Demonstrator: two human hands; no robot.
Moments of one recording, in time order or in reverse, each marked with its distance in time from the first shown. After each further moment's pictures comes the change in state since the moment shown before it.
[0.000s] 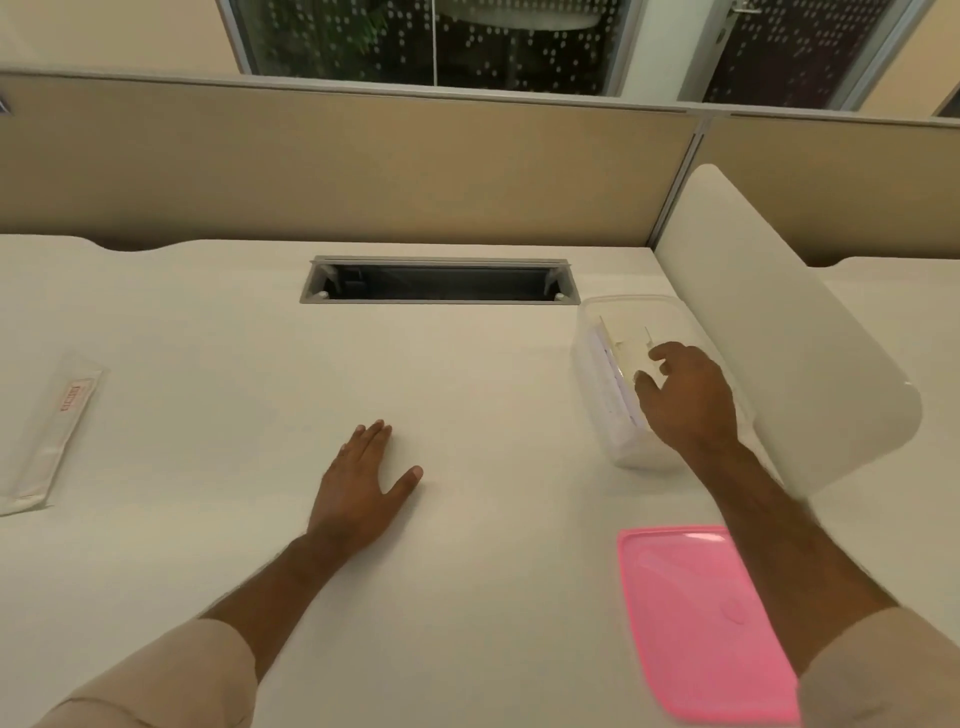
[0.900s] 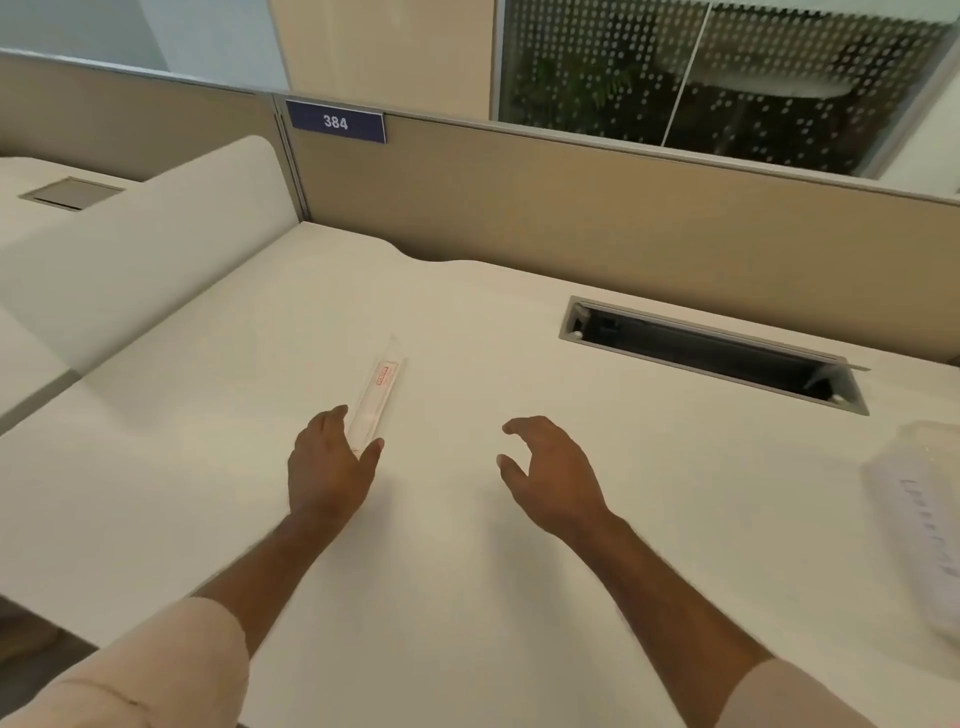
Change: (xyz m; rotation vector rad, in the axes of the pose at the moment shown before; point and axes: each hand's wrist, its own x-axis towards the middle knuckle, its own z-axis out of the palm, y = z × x) left_hand -0.060 -0.231 -0.204 0.013 0.460 -0.547; right_hand -0.156 -0.346 0.171 0.315 -0.536 -0.604
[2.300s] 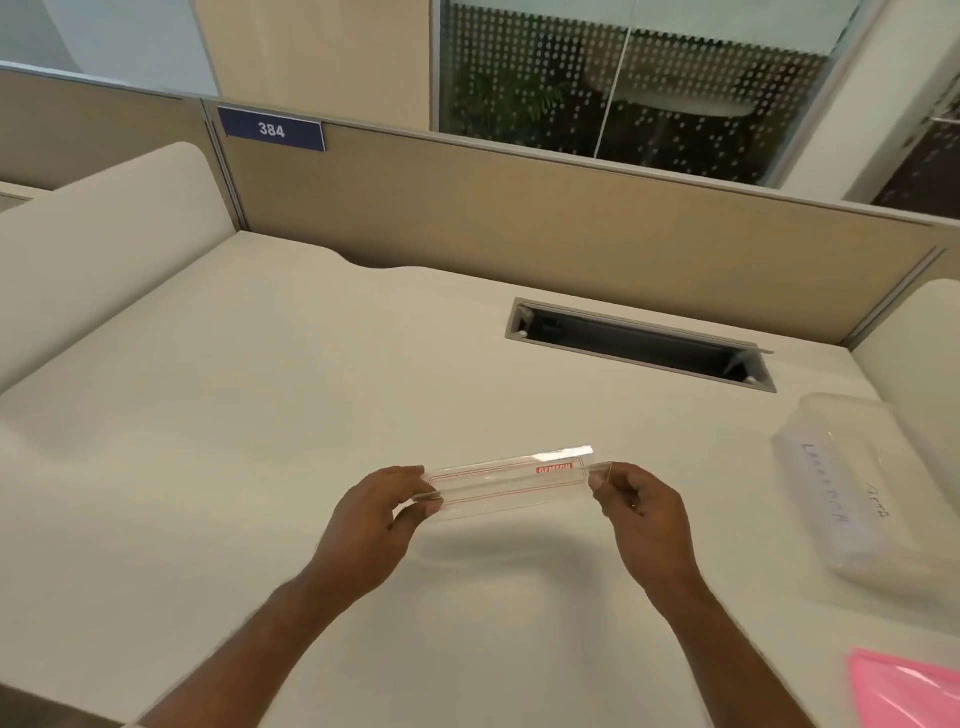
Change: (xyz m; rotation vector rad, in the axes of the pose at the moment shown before) left_hand -0.085 0.052 -0.002 -0.385 -0.272 0.414; right_hand -0.095 0.060 -0.064 0.528 0.369 0.346
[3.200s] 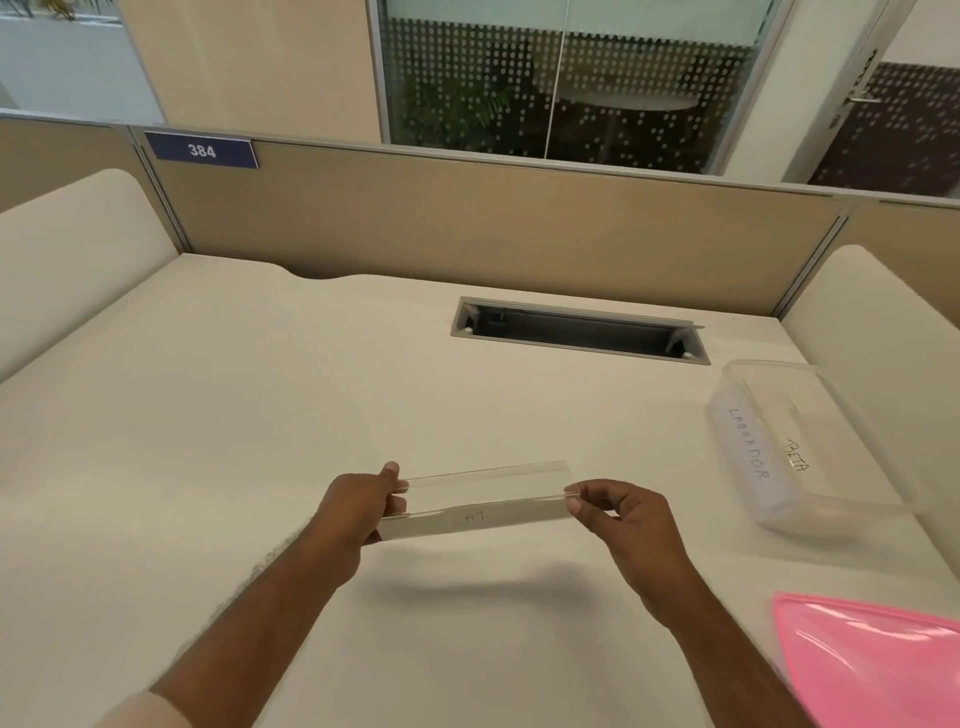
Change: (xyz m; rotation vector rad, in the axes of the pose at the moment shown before) left_hand 0.020 0.069 0.035 -0.489 -0.071 -0.804; right_hand -0.030 0.011 -0.070 0.187 -0.093 0.147
